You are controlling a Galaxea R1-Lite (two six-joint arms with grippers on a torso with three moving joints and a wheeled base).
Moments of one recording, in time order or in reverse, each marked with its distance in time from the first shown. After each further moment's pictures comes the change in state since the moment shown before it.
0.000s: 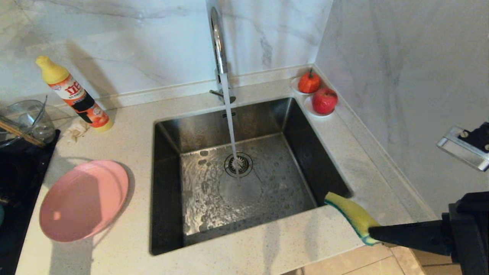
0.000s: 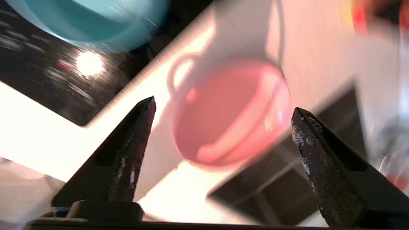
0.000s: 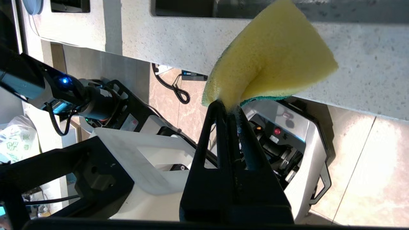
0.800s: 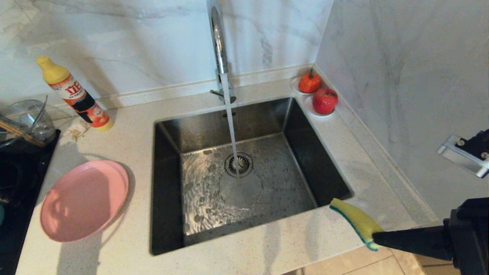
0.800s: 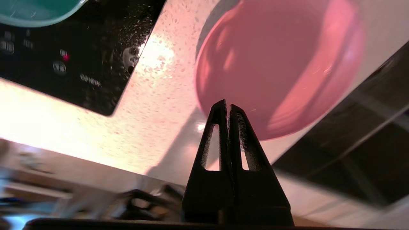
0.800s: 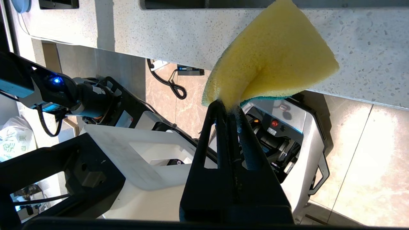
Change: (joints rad) left arm -0.216 -0.034 0.149 -0.011 0.214 0.241; right arm -0.019 -0.008 0.018 0.023 -0.001 0.005
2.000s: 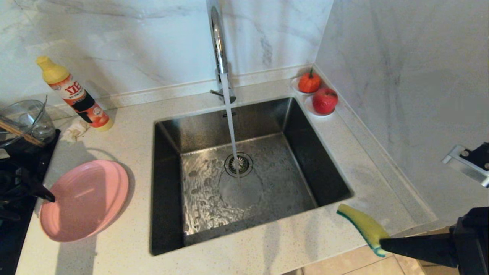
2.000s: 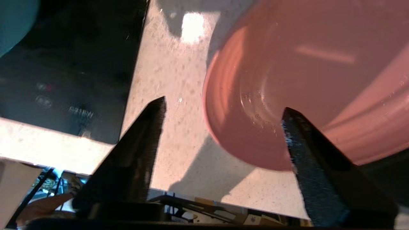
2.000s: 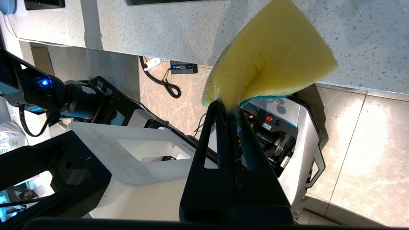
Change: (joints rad) left arm -0.181 0.153 0.080 -0.128 0.187 -0.009; right arm -0.023 -0.026 0.045 0.002 -0.011 0.001
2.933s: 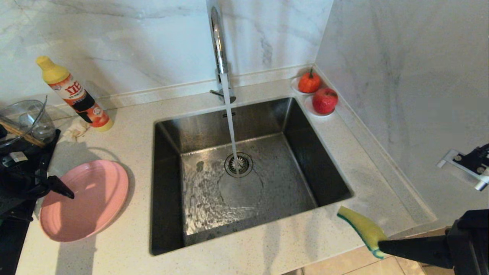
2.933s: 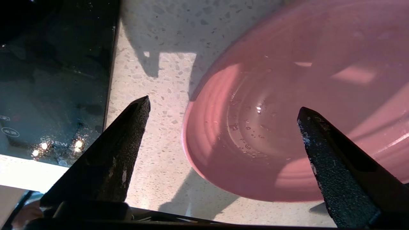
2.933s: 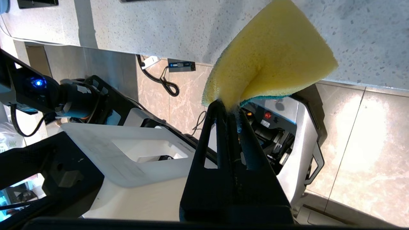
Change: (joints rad) left arm -0.049 0.062 0.016 -0.080 0.012 -0.061; right arm -0.011 0.007 0.021 -0.010 0.003 -0.001
